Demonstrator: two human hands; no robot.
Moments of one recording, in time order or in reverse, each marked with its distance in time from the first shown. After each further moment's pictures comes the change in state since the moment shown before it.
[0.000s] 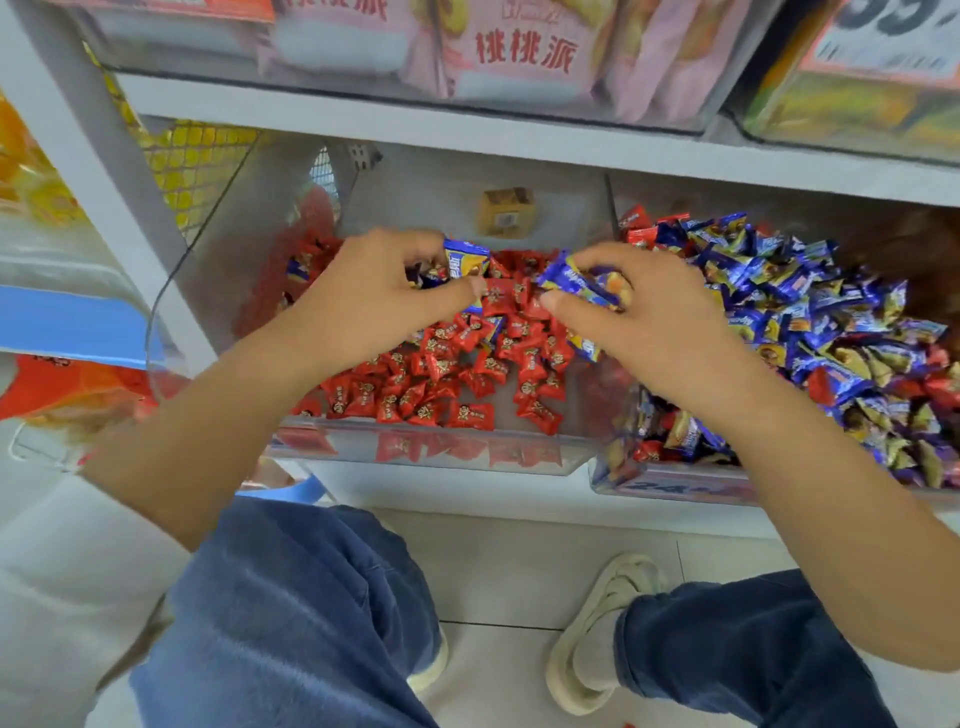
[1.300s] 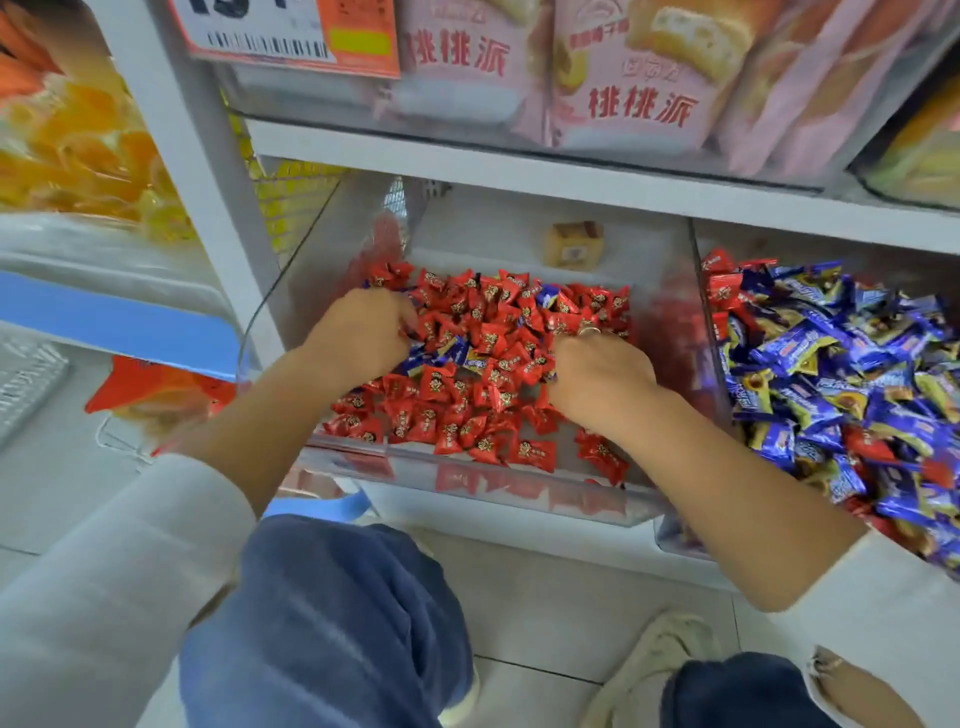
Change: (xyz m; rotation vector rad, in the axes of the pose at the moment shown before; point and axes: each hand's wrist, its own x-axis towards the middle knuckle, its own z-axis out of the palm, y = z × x) left_hand 0.014 -0.096 -0.023 0.619 -0.050 -0.275; right_hand 0.058 -0.004 0.089 -0.642 -0.384 0.121
